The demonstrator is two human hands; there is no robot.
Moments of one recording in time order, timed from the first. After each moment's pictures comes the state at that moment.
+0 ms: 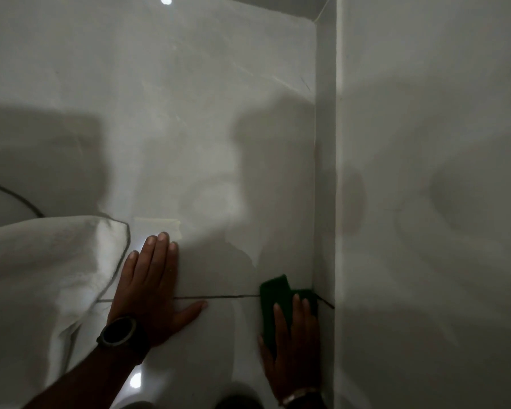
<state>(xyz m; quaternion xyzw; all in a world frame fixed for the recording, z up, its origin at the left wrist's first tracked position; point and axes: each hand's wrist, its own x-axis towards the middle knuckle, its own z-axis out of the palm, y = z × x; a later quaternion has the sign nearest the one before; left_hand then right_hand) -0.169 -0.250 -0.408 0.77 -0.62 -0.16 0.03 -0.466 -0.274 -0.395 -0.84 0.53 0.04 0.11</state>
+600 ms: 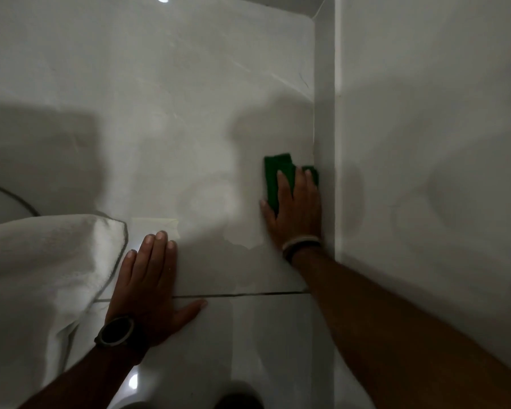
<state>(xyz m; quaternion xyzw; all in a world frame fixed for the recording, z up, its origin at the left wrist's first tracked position) -0.169 -0.250 -0.409 0.77 -0.62 -0.14 0.04 -0.362 -0.498 -0.395 -0.84 0.53 0.00 0.09</state>
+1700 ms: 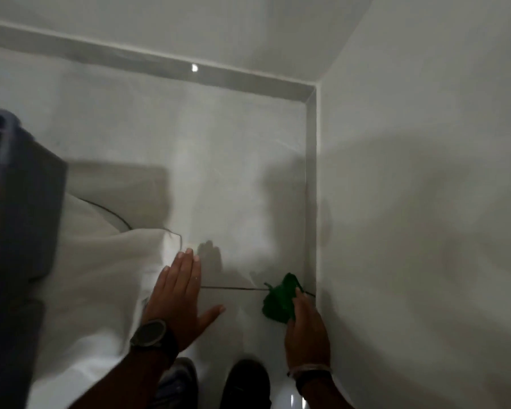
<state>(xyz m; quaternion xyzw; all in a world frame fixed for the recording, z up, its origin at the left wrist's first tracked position) -0.160 -0.240 -0.232 0.78 -0.57 -0.26 0.02 -0.417 -0.310 -0.230 -0.75 0.62 -0.01 0.22</state>
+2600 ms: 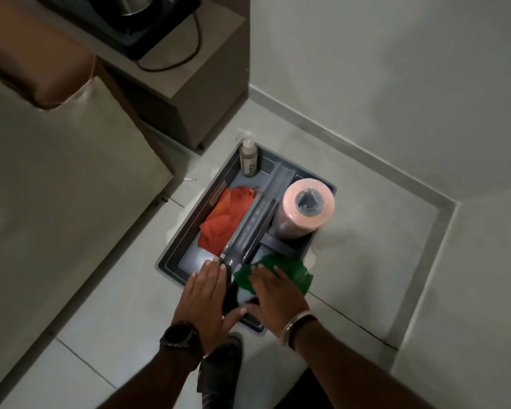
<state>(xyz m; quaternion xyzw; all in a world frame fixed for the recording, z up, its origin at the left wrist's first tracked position) -0.013 0.002 0.022 0.89 -0.38 -0.24 0.02 -0.094 -0.176 0.013 -0.98 0.03 0.12 0.17</state>
